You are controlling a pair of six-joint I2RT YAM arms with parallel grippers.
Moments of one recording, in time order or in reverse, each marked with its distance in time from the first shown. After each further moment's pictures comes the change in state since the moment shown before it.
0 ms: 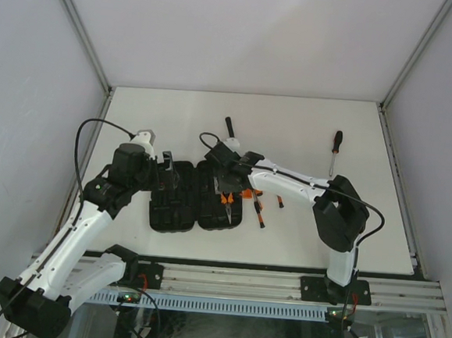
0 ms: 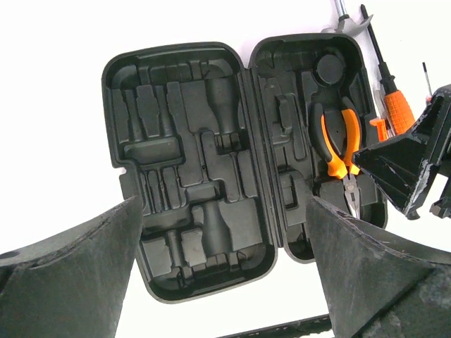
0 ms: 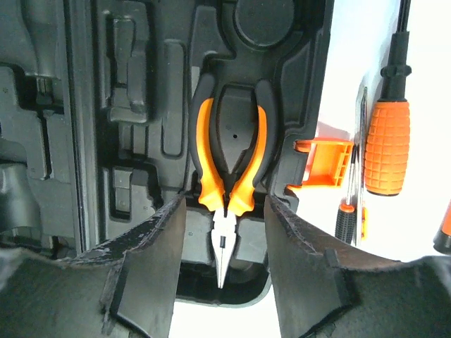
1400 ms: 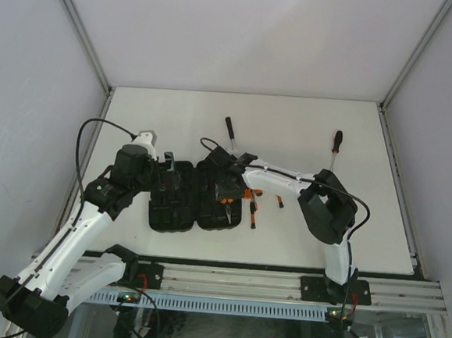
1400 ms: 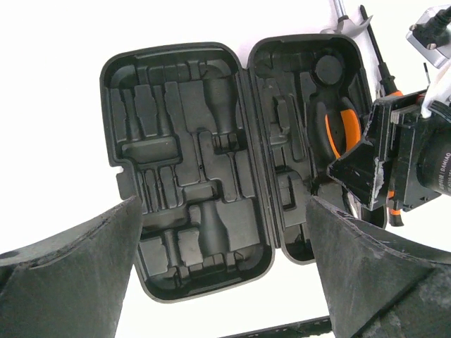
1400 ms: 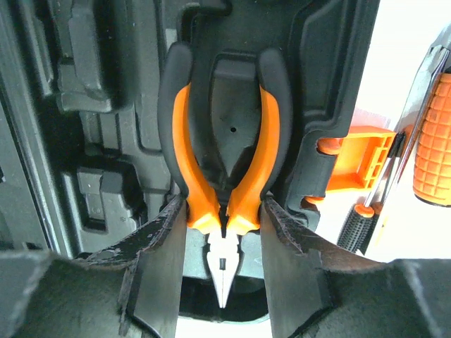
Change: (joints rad) left arm -0.037 -0.004 0.000 -0.002 -0.046 -0.016; right arm -0.032 0.097 0.000 -0.012 -0.108 0.035
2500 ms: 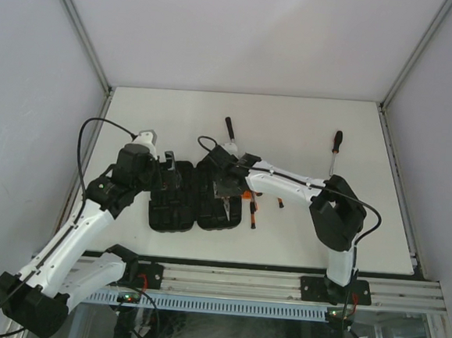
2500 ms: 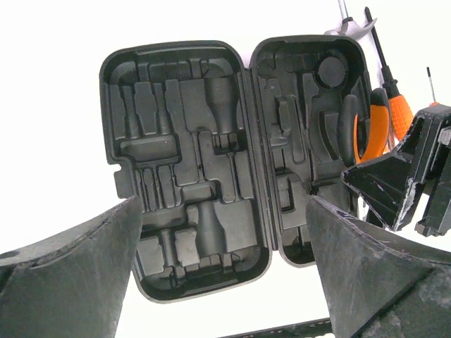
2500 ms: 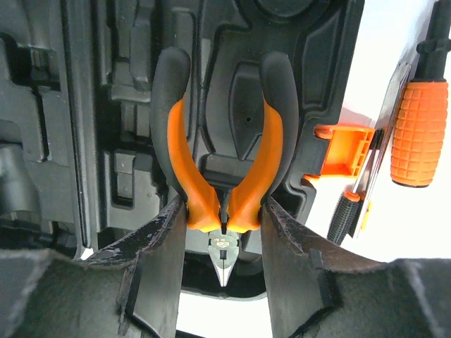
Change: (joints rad) left arm -0.006 0.024 0.003 0.003 -0.010 -0.036; right arm 0.042 -0.088 -0.005 0.016 0.074 -0.027
